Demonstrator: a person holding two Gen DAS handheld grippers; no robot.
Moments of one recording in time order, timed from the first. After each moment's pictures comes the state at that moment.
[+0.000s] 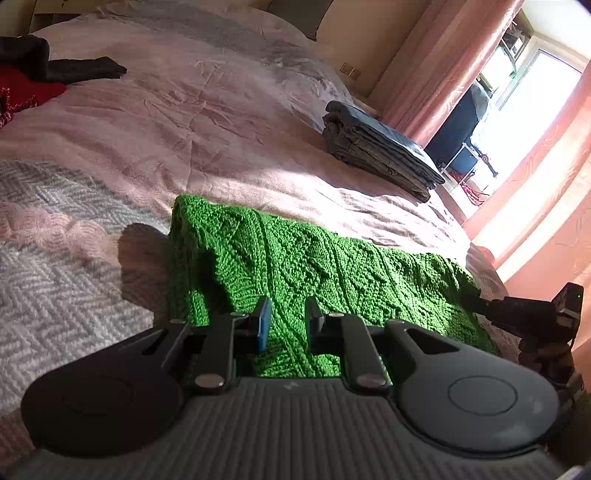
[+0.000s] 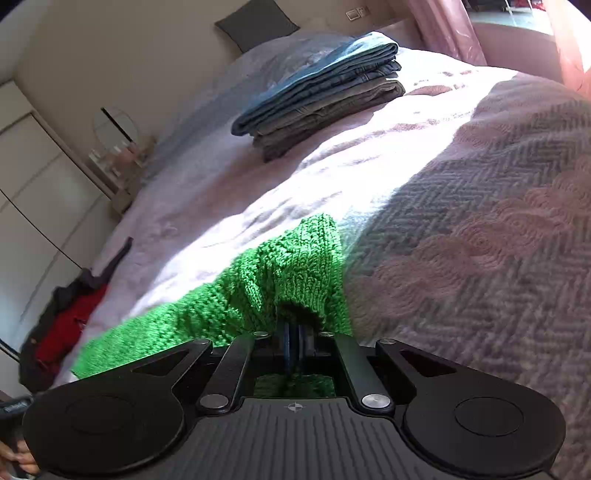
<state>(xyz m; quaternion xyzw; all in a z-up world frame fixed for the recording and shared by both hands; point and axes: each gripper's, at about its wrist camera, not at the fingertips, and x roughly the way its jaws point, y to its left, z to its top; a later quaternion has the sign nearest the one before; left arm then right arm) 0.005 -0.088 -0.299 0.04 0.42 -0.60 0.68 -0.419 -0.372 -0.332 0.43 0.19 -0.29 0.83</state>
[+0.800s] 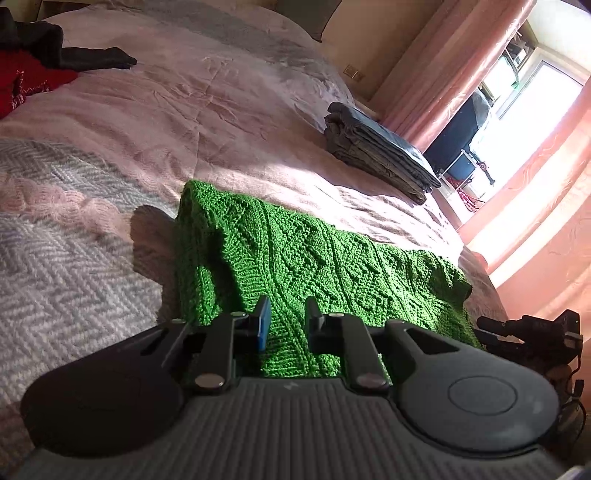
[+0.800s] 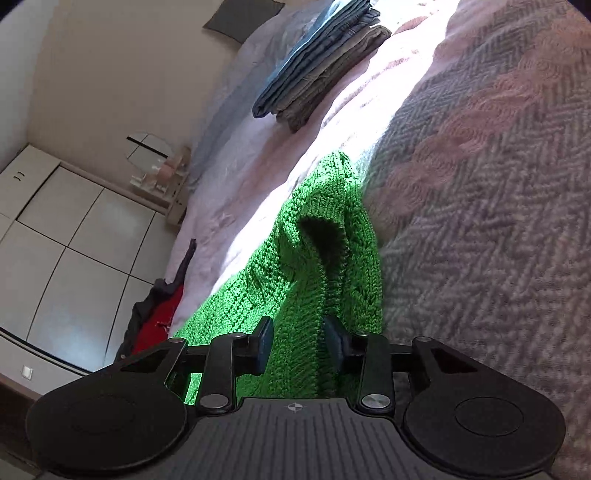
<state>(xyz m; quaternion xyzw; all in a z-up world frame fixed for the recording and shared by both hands) 0.004 -0.070 -0.296 0.02 0.44 -0.60 0.67 -0.456 -0.353 -0.335 0.55 0.15 -0.21 0.79</state>
